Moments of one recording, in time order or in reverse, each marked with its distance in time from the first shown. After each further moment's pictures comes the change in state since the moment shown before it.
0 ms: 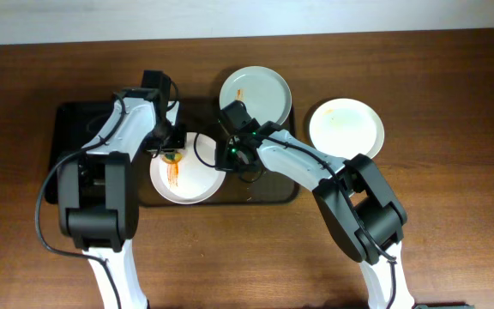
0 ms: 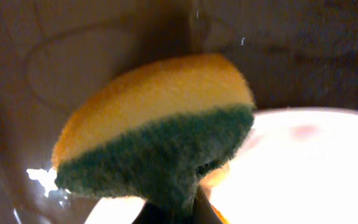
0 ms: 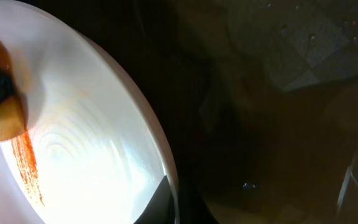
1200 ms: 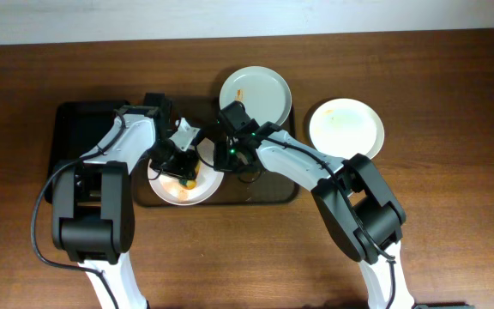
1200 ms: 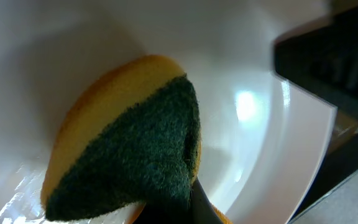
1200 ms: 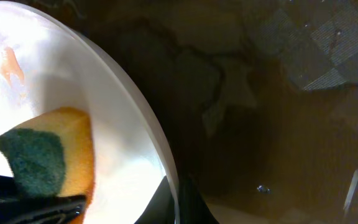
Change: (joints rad) left arm -0.003 -0.076 -0.182 -0.031 0.320 0.417; right arm 0.002 0.005 0.000 0.011 -0.018 -0.002
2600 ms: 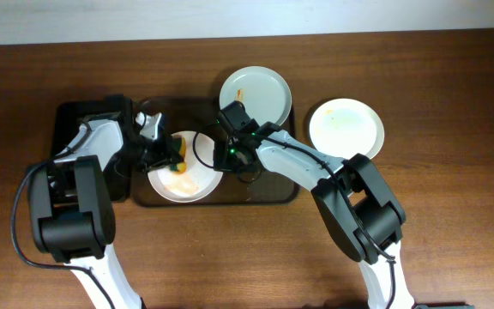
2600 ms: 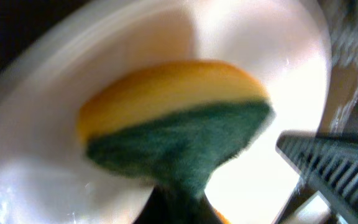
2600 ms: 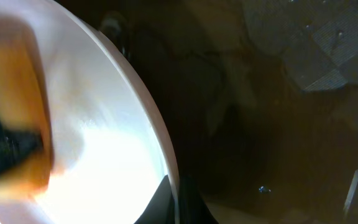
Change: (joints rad) left arm 0.190 0.023 -0.039 0.133 0.228 -0.361; right arm 0.000 0.000 0.000 0.002 0.000 0.004
